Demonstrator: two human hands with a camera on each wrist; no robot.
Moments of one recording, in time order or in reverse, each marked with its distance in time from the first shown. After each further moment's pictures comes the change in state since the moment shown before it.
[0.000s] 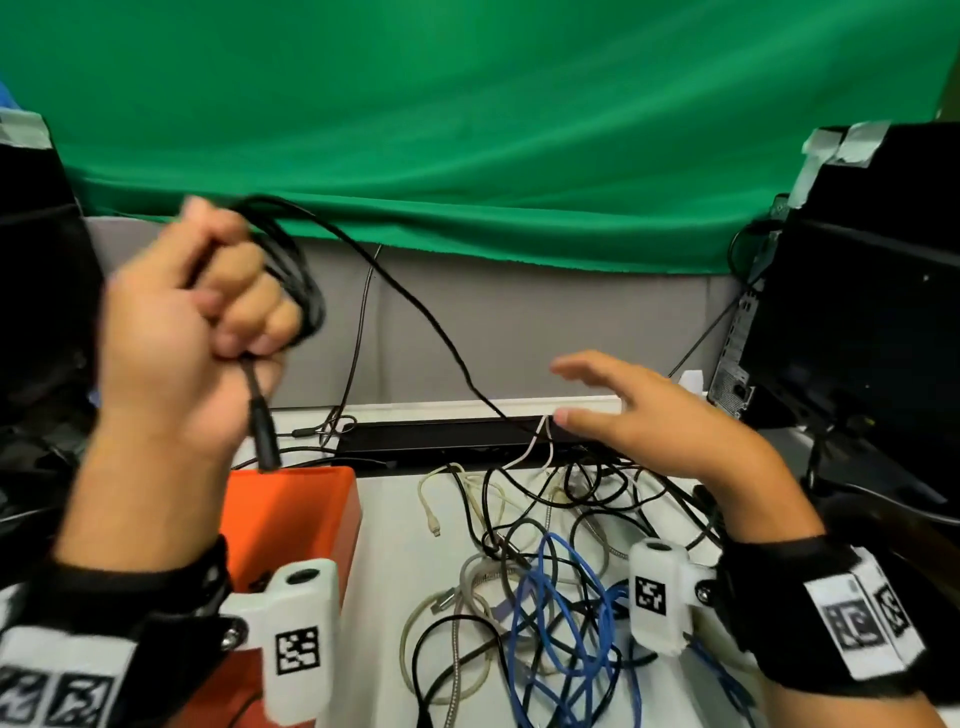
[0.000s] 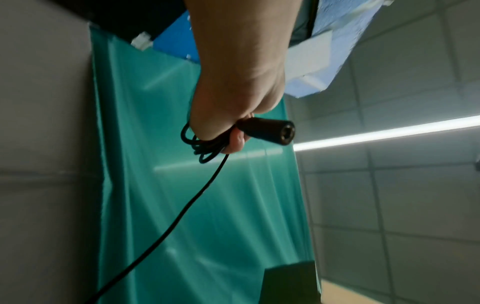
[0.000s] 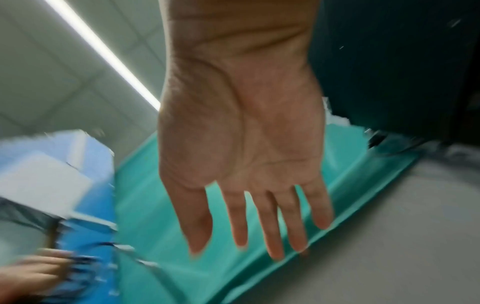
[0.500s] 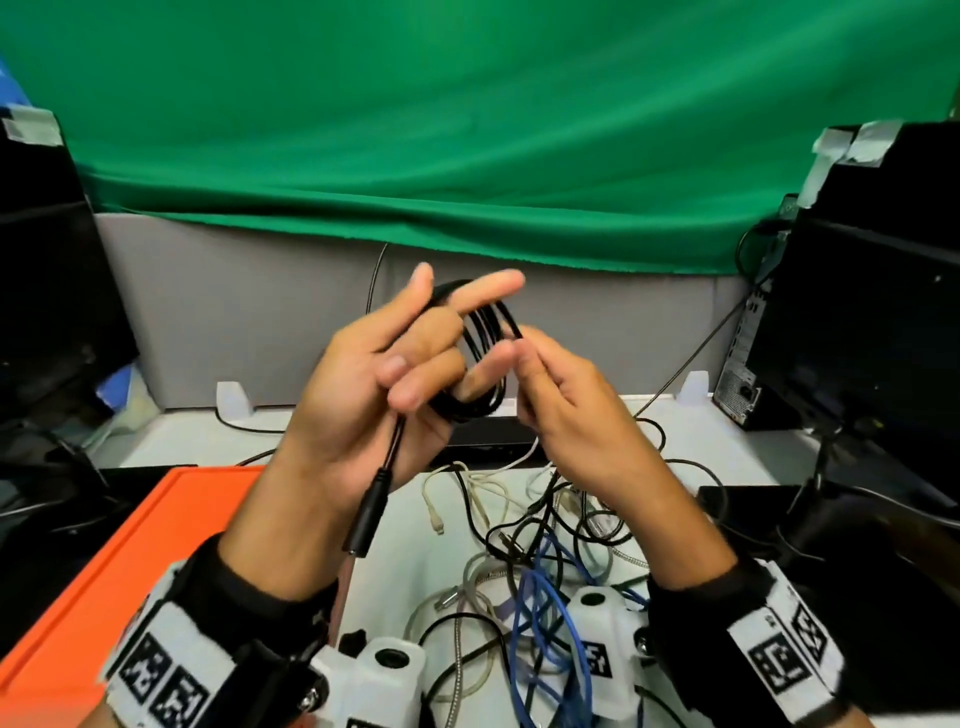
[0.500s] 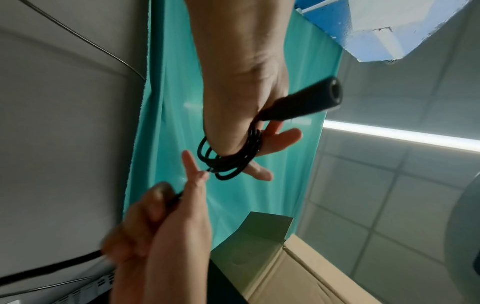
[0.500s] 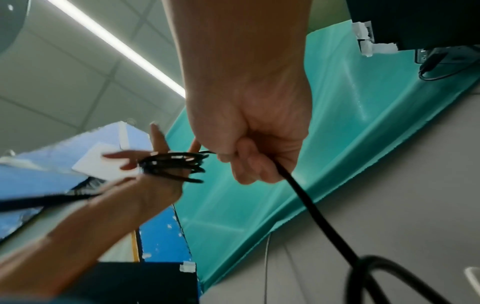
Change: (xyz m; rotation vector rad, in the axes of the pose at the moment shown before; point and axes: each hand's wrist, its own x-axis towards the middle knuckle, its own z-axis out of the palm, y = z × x) left_hand -0.026 -0.052 0.058 -0.500 -0.326 -0.471; right_hand 0.002 -0.059 0.047 0.320 0.265 -0.266
